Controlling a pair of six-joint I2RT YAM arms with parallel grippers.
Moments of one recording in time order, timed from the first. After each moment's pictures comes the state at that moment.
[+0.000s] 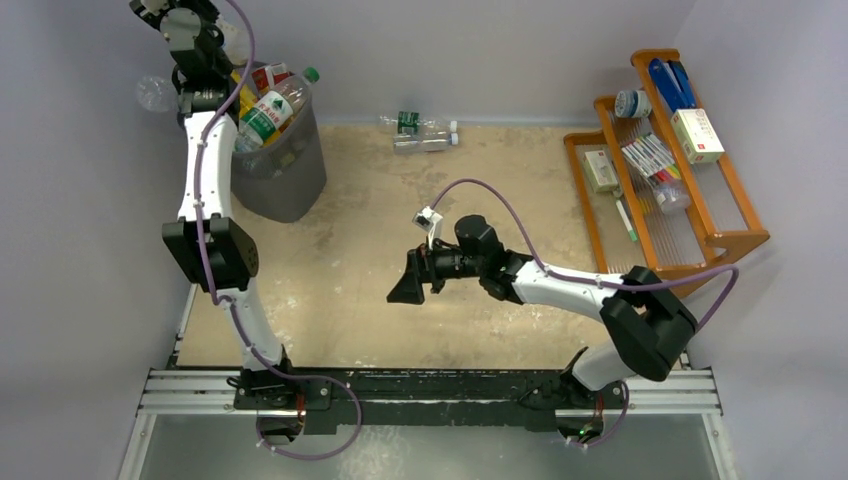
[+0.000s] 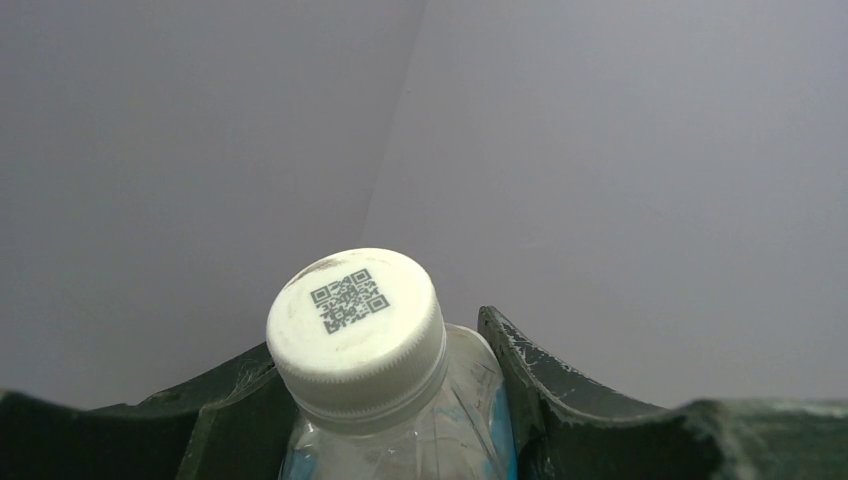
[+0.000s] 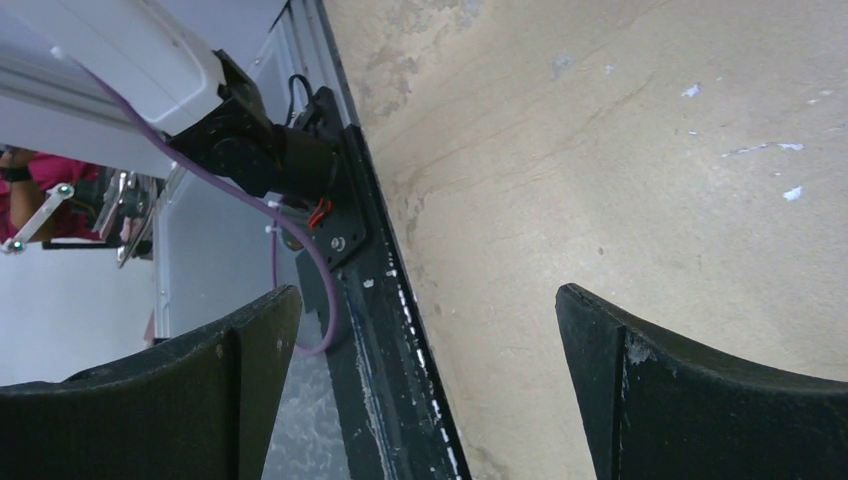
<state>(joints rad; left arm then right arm) 0.14 1.98 2.21 0.21 -0.45 -0.16 0.82 1.48 0.77 0.29 -0.60 0.54</state>
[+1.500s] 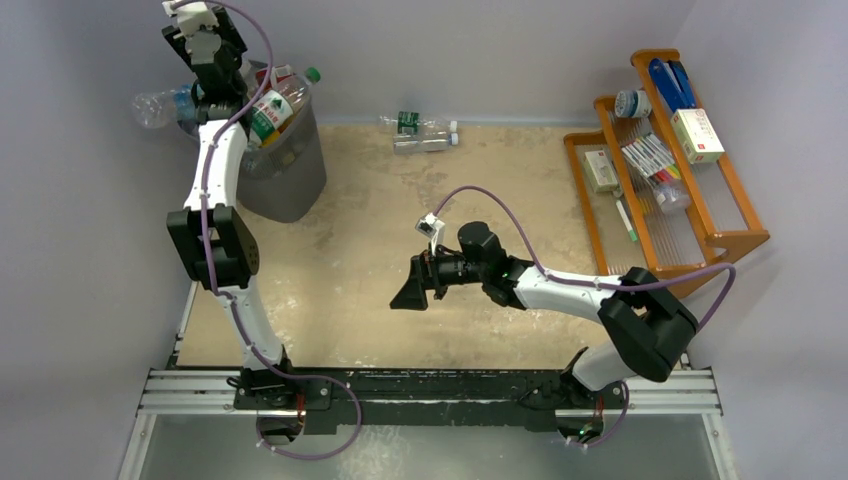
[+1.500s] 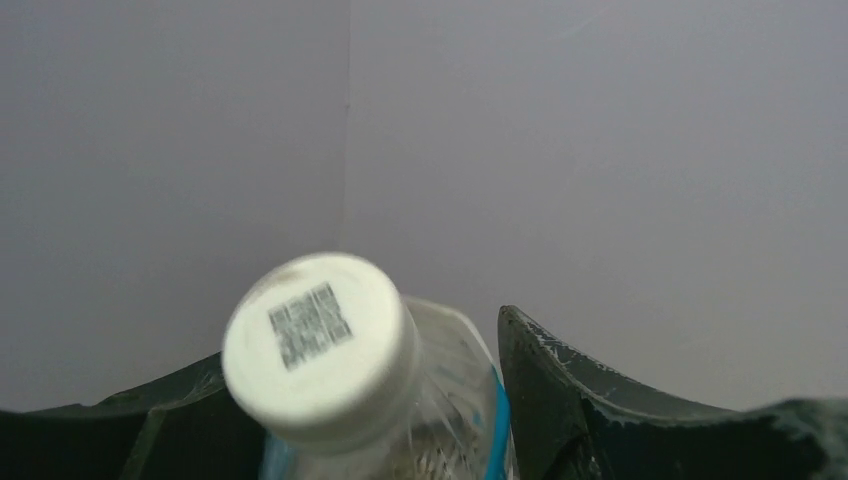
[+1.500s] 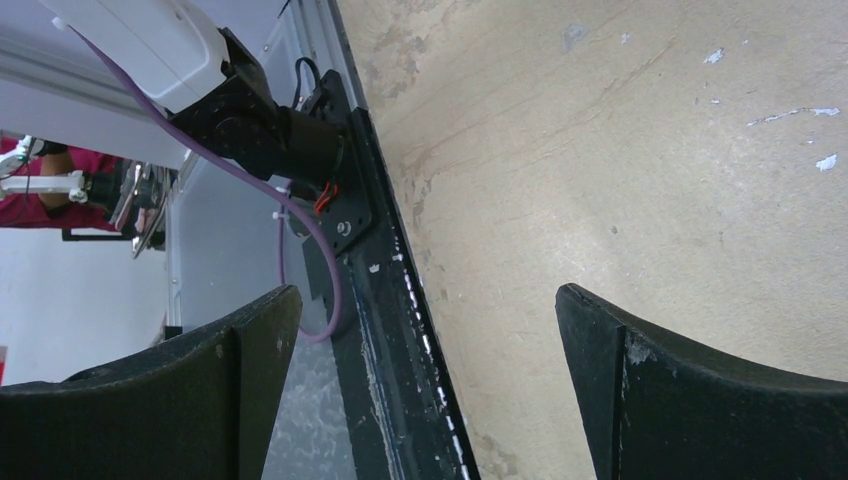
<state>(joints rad) 0.13 2.03 2.05 0.24 -0.37 -0.07 0.82 1.48 0.70 0.37 -0.63 0.57</state>
